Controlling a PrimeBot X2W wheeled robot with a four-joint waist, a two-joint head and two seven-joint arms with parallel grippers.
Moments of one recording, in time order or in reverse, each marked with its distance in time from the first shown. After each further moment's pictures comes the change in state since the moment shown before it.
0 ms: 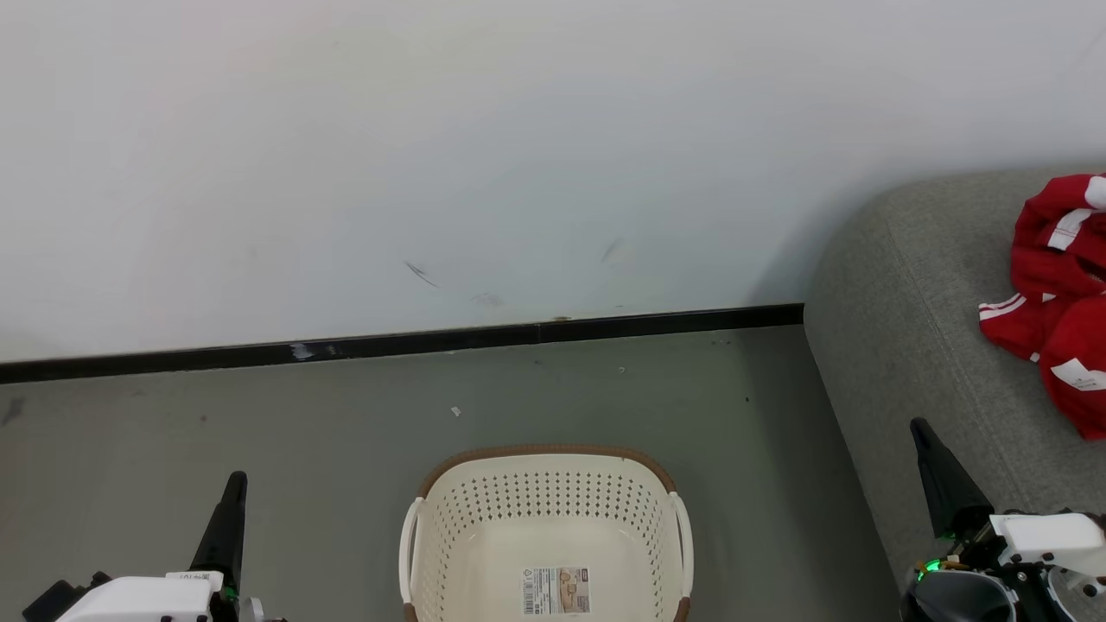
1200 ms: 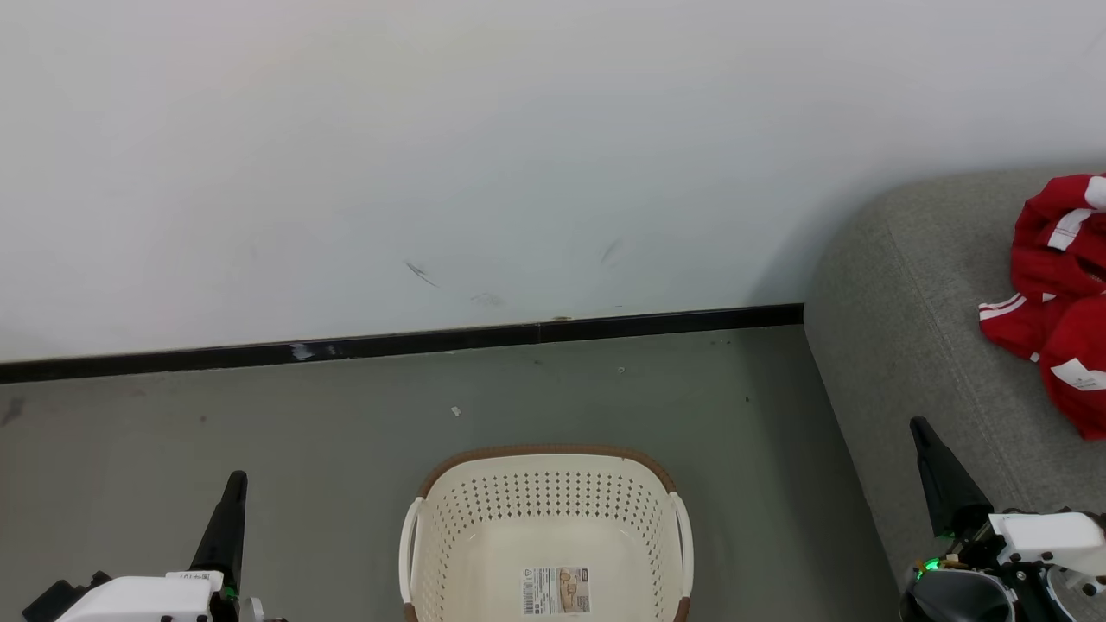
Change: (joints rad) left arm 0.000 0.000 0.000 -0.001 0.000 0.000 0.000; right arm 0.000 0.000 0.004 -0.006 0.000 0.000 -0.007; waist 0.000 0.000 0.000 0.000
